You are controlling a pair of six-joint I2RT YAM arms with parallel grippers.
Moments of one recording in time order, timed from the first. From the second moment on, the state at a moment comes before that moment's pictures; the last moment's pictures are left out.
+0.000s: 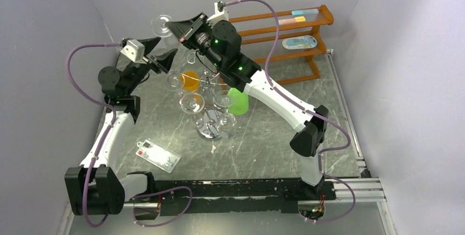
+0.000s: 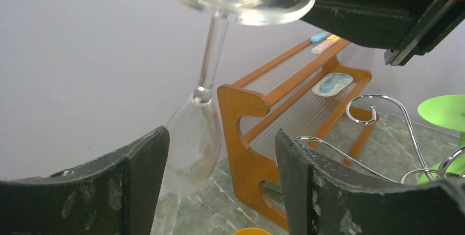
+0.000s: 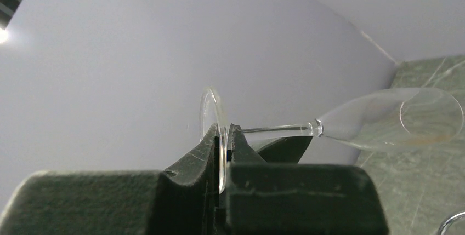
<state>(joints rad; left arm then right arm) 0.00 1.18 0.89 0.75 0.65 -0.14 0.91 1.95 2.12 0.04 0.16 1.01</state>
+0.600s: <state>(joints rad) 0.00 1.12 0.97 0.40 0.31 -0.14 0.83 1.79 1.90 0.08 0.30 0.96</state>
